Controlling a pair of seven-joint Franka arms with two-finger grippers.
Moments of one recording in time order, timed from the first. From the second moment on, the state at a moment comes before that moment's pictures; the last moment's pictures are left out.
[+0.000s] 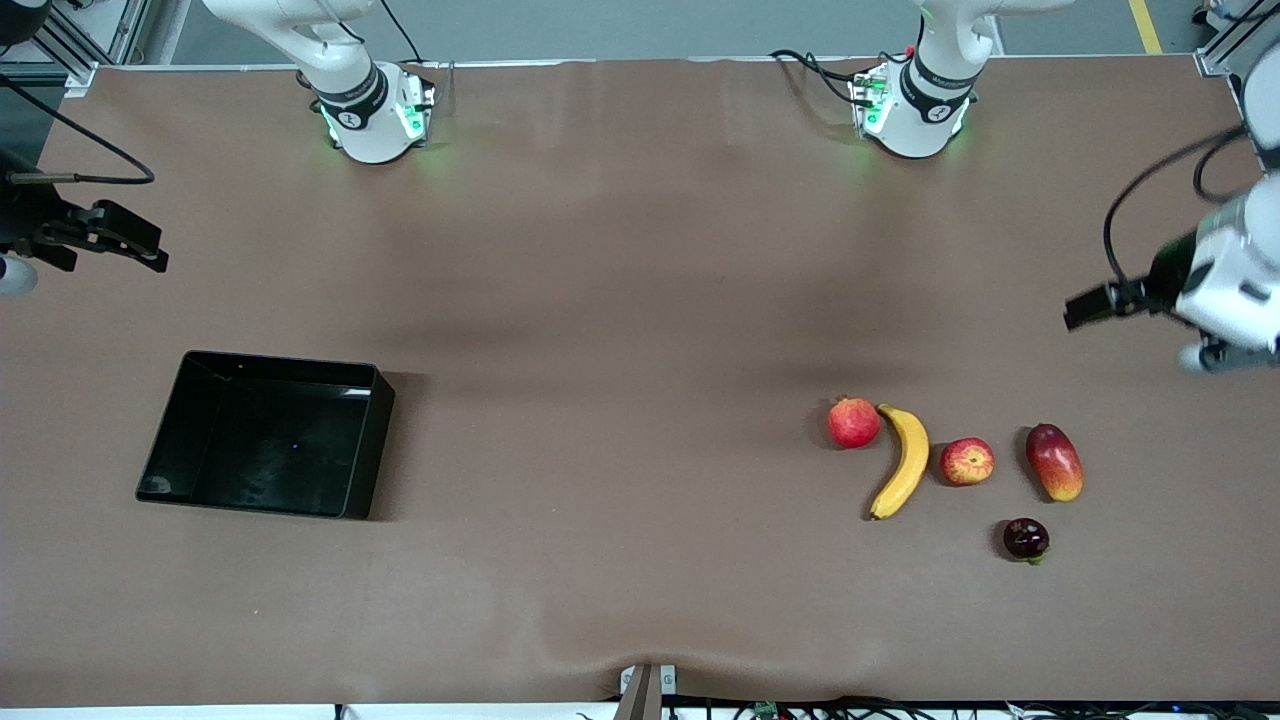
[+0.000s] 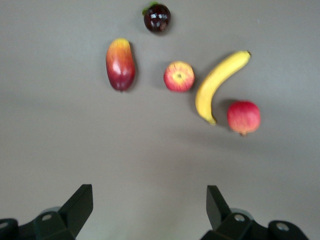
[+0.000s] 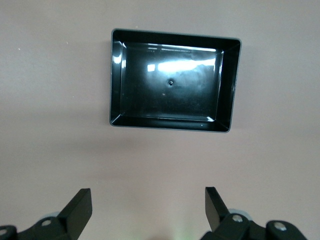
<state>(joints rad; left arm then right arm) -0.02 0.17 0.00 -1.58 0.02 1.67 -0.21 0.04 0.03 -0.04 -1.52 -0.03 1.47 0.01</state>
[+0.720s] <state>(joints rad) -0.01 0.44 -0.01 -1.74 0.02 2.19 -0.19 -0.16 0.31 -0.07 -1.54 -0.04 1.74 -0.08</state>
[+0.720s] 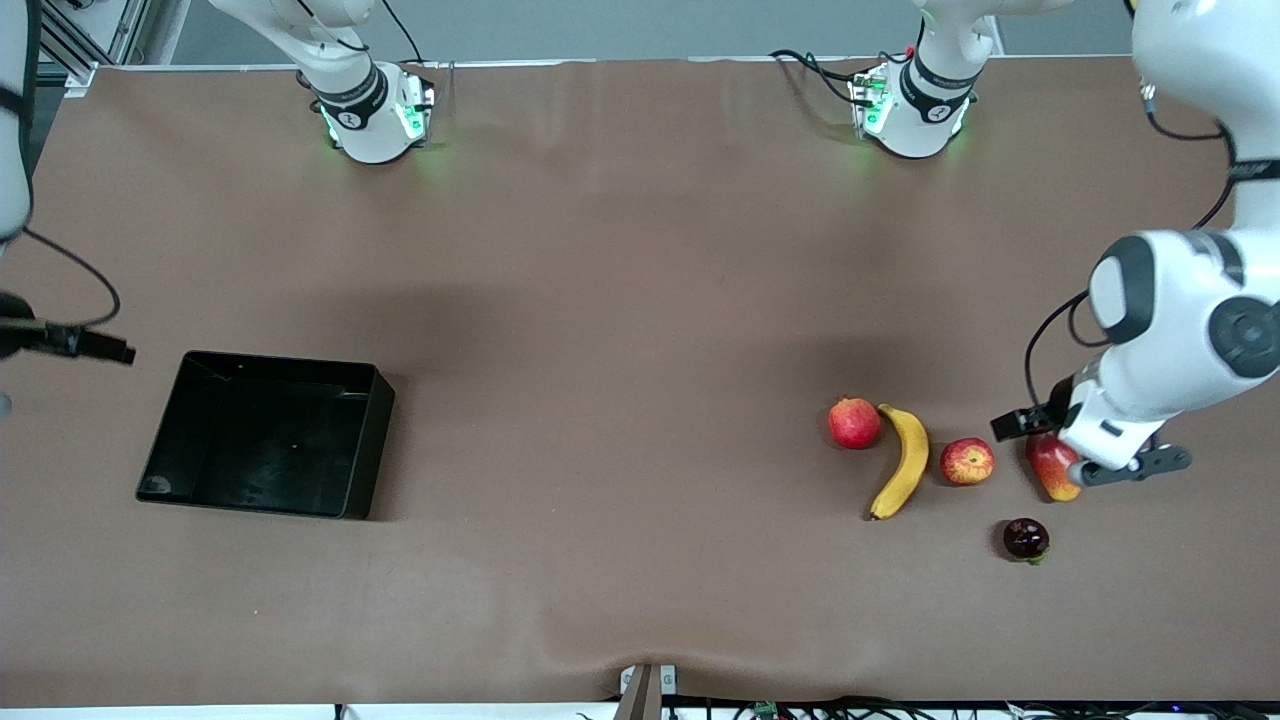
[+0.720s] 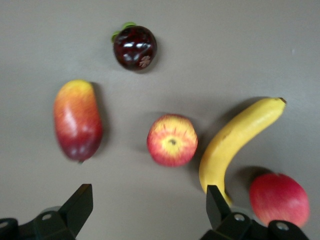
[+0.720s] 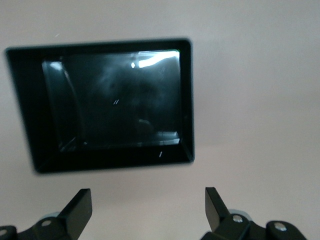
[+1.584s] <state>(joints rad) -0.02 0.63 -0.03 -1.74 0.00 2.33 -0.19 -0.27 0.64 -0.07 -1.60 -0.04 2.11 -0.24</state>
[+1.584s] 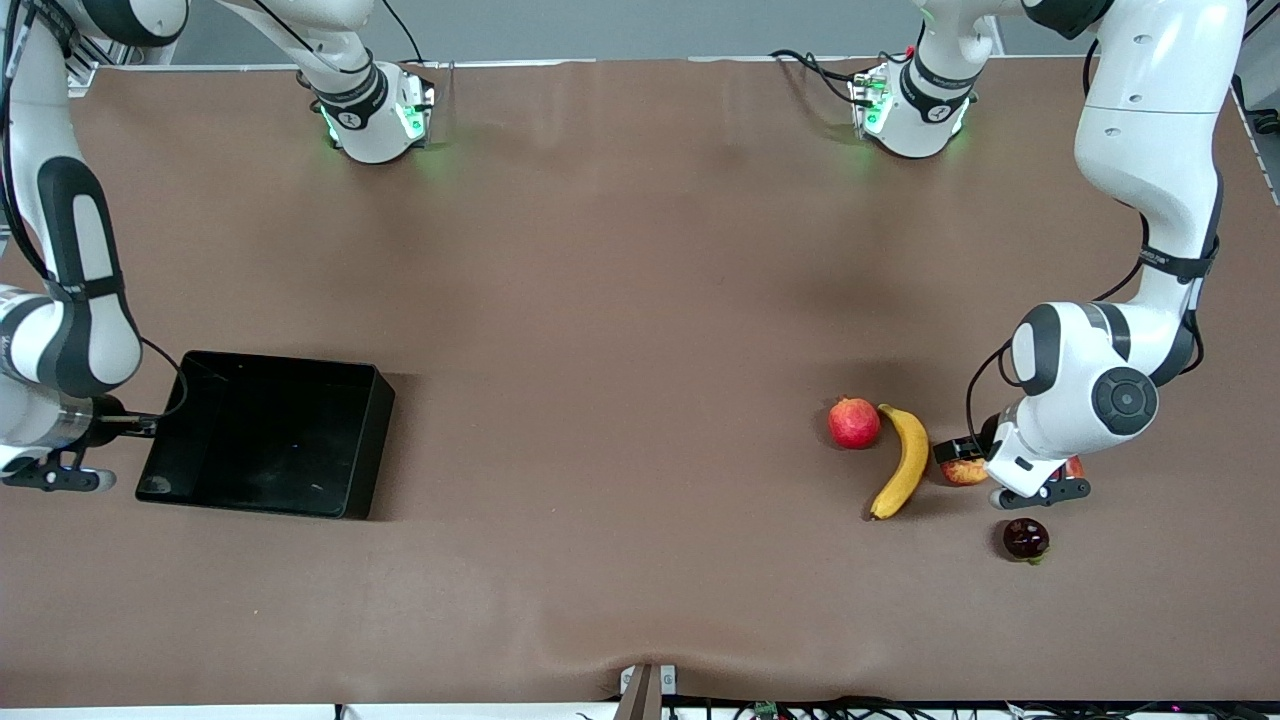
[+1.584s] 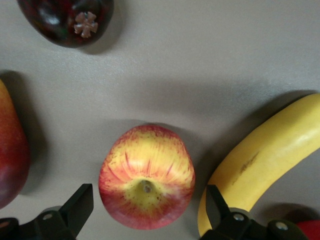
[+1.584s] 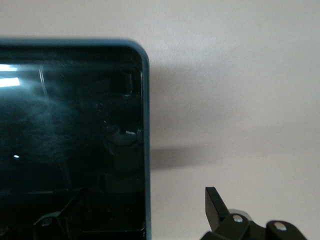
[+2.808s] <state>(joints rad) -0.03 0.37 -0.13 -1.70 0.00 2.05 -0.29 -0.27 0.64 -0.06 -1.57 -0.02 2.10 -0.29</state>
